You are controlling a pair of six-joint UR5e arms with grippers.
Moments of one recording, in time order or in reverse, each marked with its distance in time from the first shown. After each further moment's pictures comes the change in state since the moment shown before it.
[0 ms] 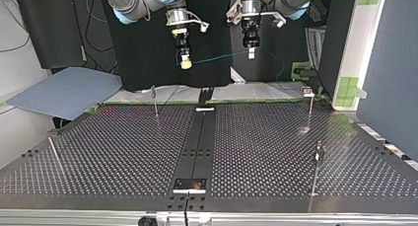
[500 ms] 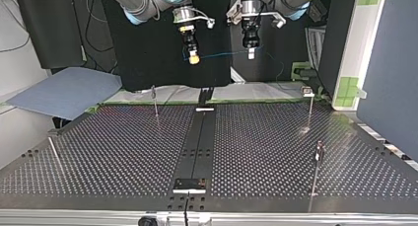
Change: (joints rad) left arm 0.000 0.000 0.002 0.000 0.000 0.000; right arm 0.042 0.093 -0.026 0.000 0.002 -0.006
